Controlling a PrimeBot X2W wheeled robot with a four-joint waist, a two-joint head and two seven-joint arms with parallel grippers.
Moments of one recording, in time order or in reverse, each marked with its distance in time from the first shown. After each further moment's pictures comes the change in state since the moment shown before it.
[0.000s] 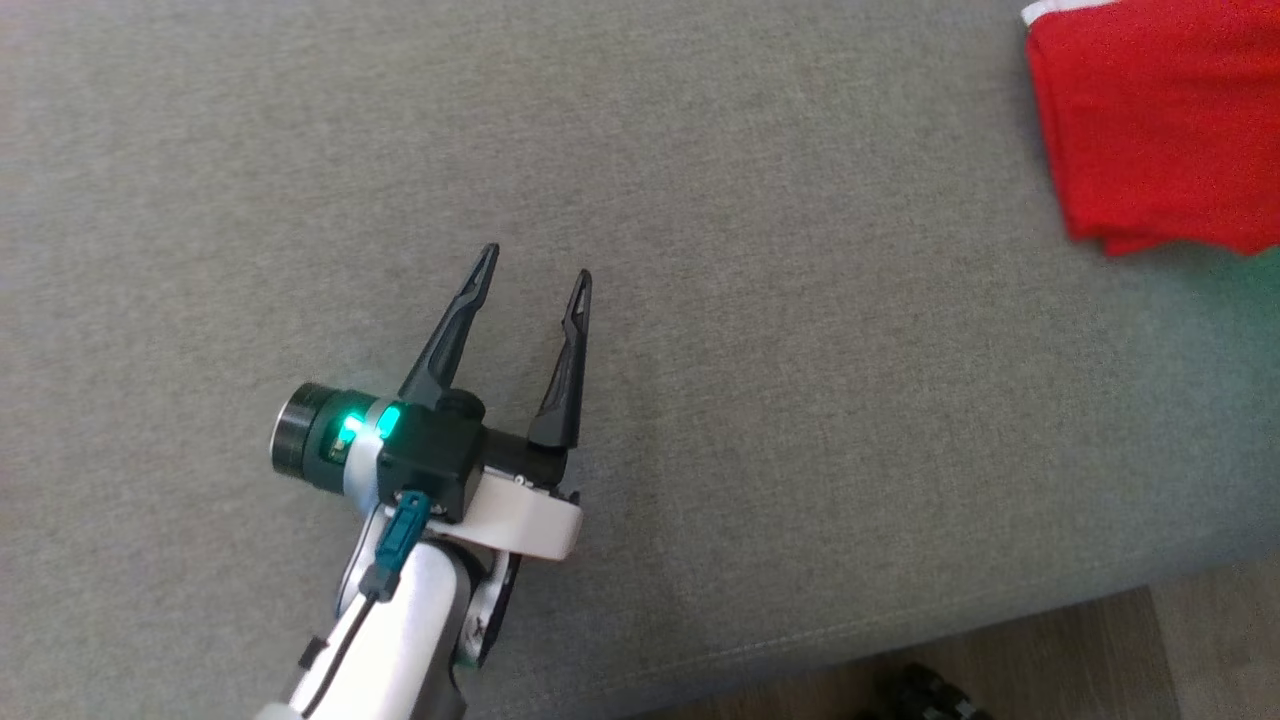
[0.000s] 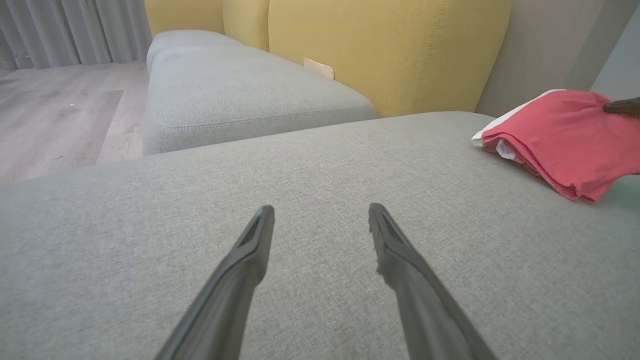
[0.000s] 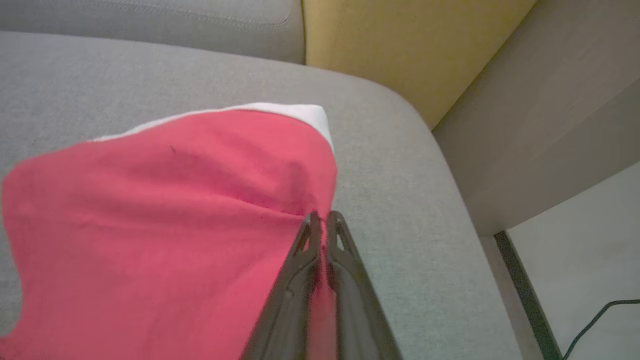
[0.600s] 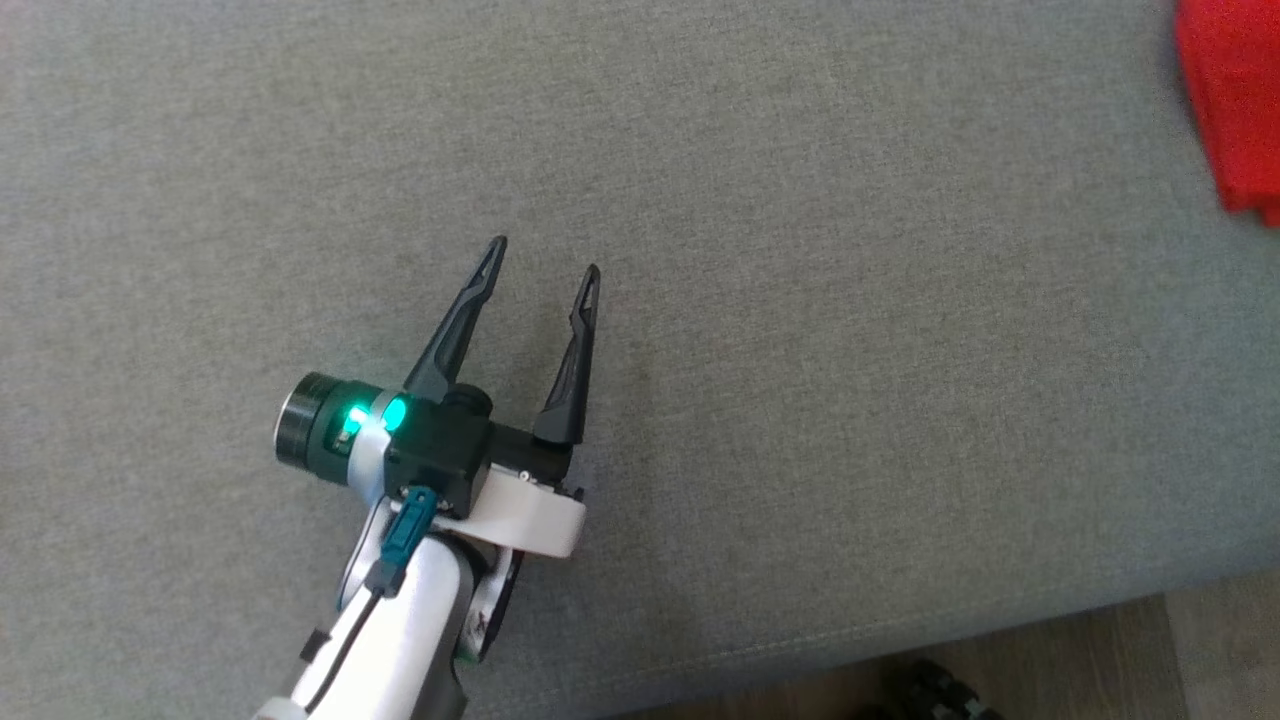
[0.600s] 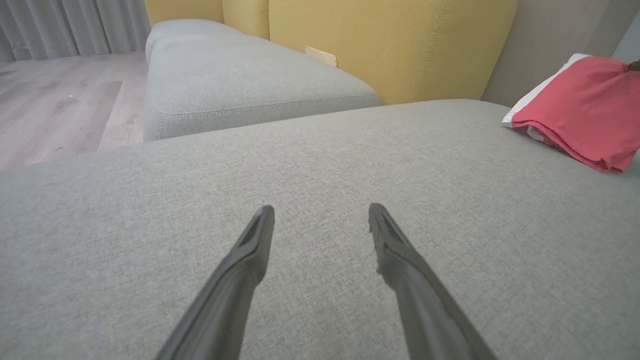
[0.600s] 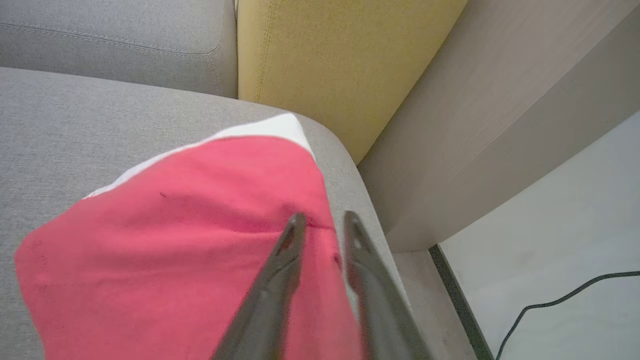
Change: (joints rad) left arm -0.017 0.006 -0.013 0.001 0.007 -0.007 0.000; right arm -0.071 -0.033 -0.168 0.102 -0.129 0.000 -0.069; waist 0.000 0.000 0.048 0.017
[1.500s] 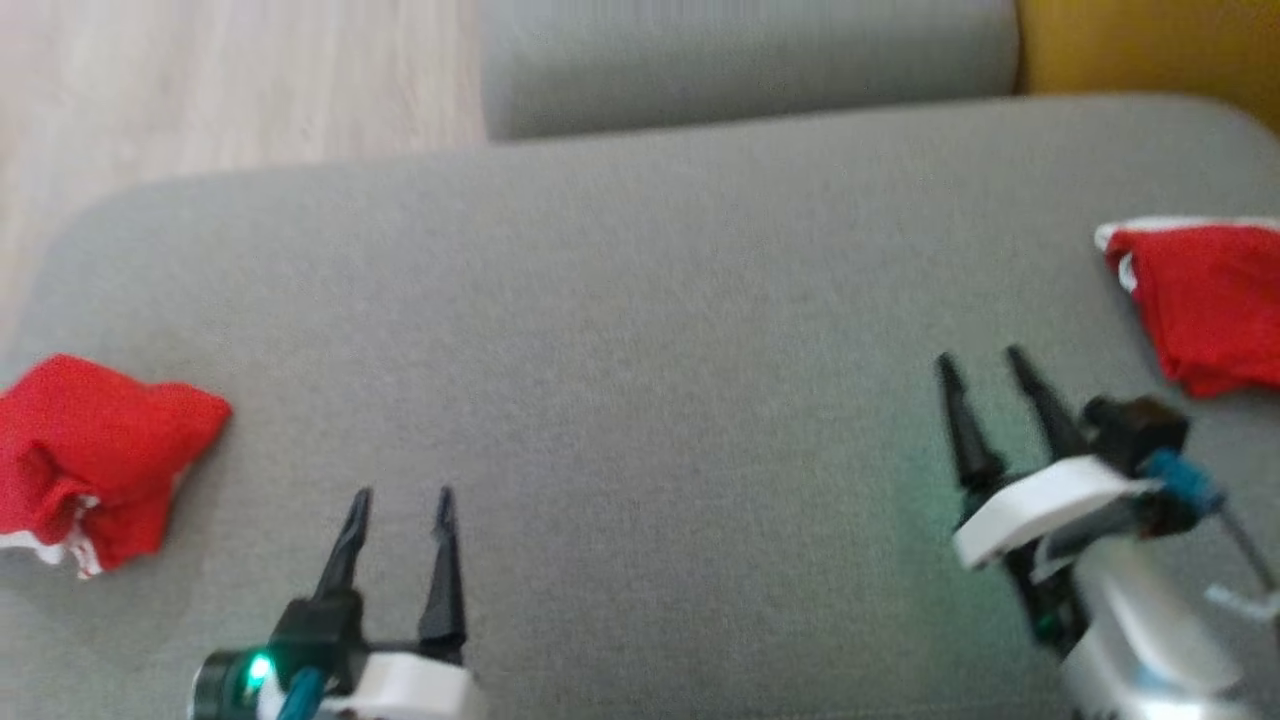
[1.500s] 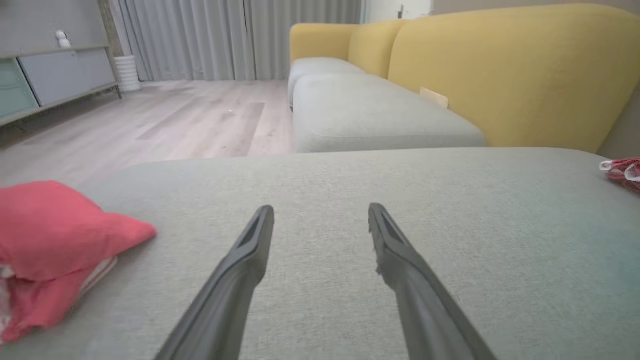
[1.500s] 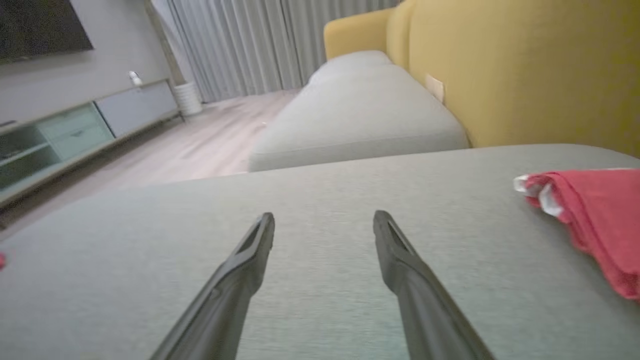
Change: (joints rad) left arm 0.394 0.000 0.191 0.008 -0.098 0.065 0.000; right arm 0.455 0.559 0.084 -0.112 -0.042 0.000 -0.258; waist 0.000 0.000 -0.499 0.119
